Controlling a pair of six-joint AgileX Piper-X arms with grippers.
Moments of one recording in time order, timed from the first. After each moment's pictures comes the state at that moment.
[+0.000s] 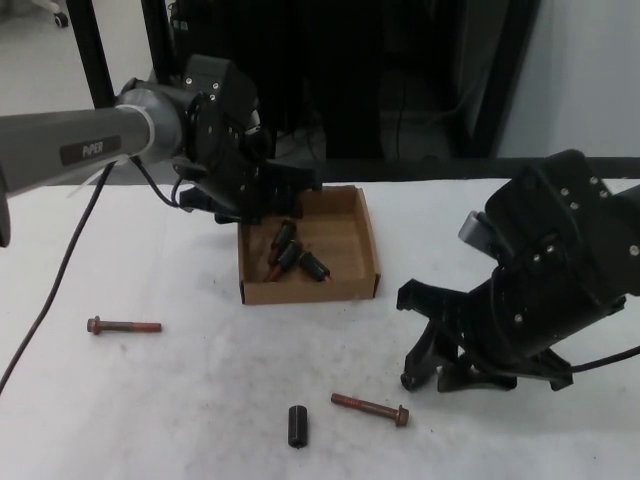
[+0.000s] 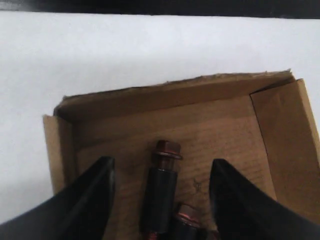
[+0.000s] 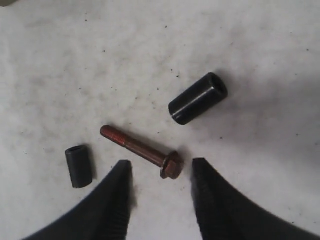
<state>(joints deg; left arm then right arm) -20.0 126.0 -96.1 29.7 12.1 -17.8 25.8 92.8 -53.2 33.5 -20.3 39.5</state>
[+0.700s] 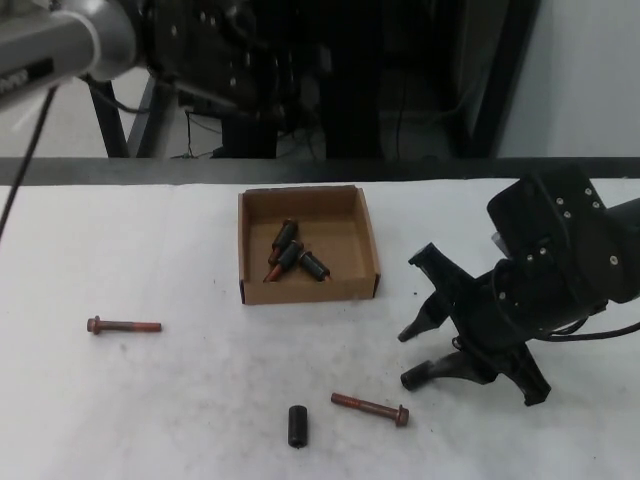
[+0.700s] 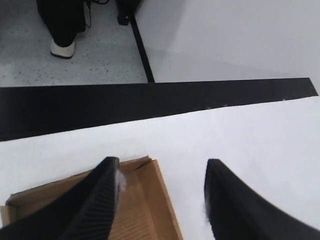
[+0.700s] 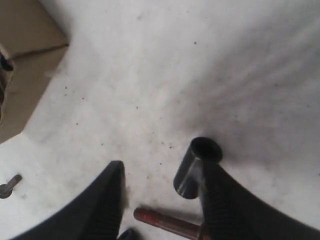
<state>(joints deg) -20.2 113.0 -97.4 25.7 18.0 -19.2 22.4 98.9 -53.2 22.7 -20.7 67.1</state>
